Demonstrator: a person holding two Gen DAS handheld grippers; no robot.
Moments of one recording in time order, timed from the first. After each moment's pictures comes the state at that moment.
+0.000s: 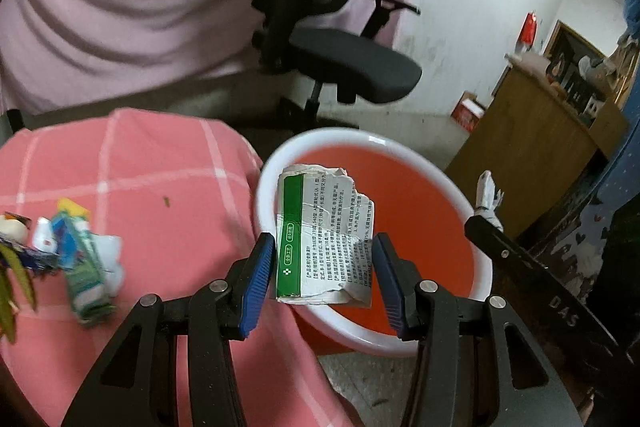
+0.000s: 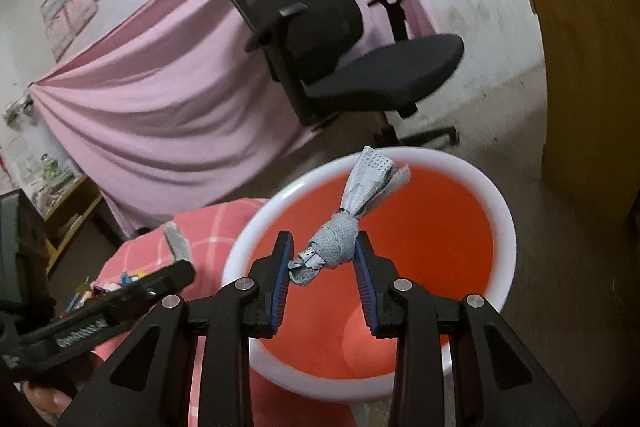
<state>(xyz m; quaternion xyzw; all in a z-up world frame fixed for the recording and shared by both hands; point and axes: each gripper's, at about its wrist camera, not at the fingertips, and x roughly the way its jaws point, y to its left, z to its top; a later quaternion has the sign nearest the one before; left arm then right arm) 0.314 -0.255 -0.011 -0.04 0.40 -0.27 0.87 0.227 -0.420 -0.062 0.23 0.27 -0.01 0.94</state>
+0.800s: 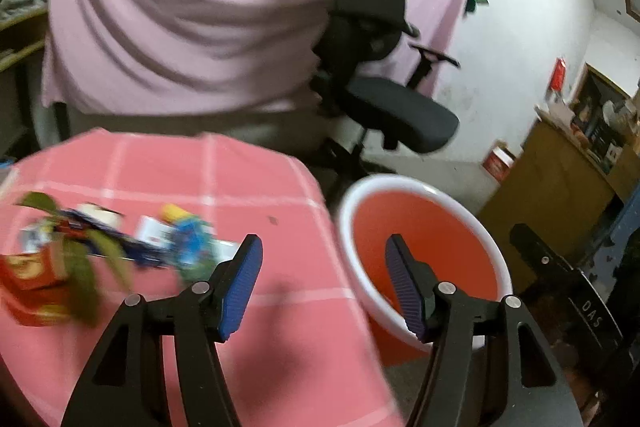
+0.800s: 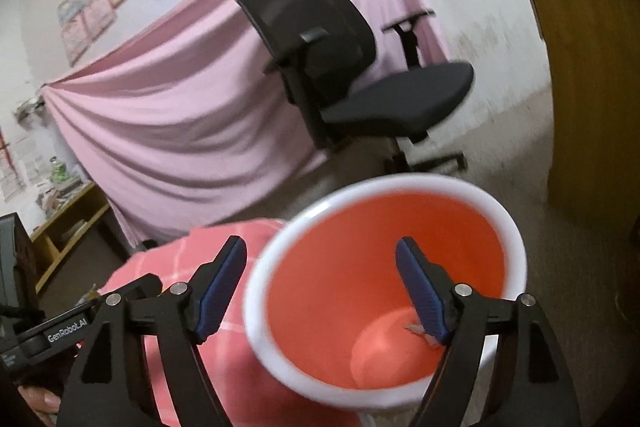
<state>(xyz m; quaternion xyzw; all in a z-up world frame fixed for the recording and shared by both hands) 0.279 -0.172 0.017 -0.08 0.32 -0.18 0.93 0.217 -0.388 -0.031 0.19 0.20 0.01 0.96</state>
